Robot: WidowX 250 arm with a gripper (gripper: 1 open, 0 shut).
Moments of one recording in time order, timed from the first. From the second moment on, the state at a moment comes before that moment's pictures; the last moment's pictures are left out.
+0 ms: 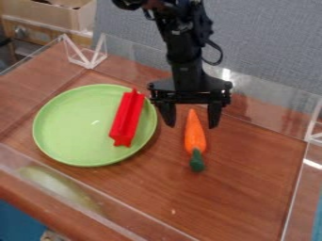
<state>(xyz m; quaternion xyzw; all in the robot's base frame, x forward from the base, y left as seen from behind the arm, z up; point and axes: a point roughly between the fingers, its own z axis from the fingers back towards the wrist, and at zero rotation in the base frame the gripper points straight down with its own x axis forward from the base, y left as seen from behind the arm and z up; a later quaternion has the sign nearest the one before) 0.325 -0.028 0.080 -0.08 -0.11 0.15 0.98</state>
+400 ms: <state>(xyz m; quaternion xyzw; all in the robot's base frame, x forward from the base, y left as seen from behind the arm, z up) 0.314 -0.030 0.078 -0.08 -0.10 0.10 0.99</state>
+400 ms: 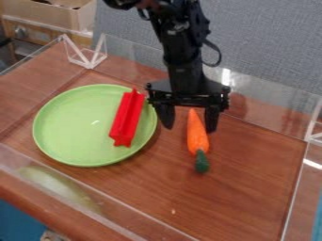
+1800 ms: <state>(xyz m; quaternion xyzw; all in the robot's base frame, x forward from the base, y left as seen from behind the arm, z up) 0.341 -0.047 0.056 -0.04 -0.07 0.13 0.99</state>
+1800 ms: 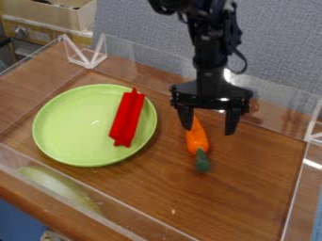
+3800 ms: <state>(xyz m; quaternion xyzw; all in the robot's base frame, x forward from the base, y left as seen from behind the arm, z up) 0.325 -0.033 0.040 -0.07 -0.03 0.11 0.99</state>
